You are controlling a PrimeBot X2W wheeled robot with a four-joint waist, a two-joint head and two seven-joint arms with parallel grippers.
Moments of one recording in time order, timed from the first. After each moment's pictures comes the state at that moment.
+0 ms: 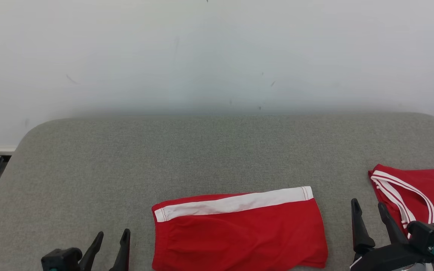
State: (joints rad) left arm -0.02 0.28 -0.43 0.19 -0.57 0.12 -0.11; right arm 0.08 -0.11 0.03 0.07 0.44 -0.11 -0.07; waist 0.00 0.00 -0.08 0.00
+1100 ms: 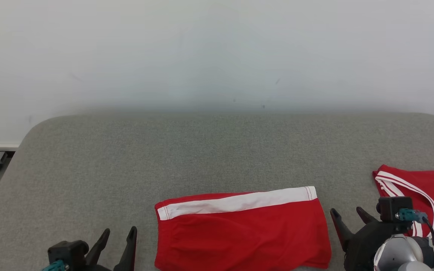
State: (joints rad) left arm 0.00 0.25 -0.37 0.10 -0.49 0.12 0.03; right arm -0.03 -0.20 0.13 0.12 0.41 -0.09 0.28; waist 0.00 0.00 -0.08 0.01
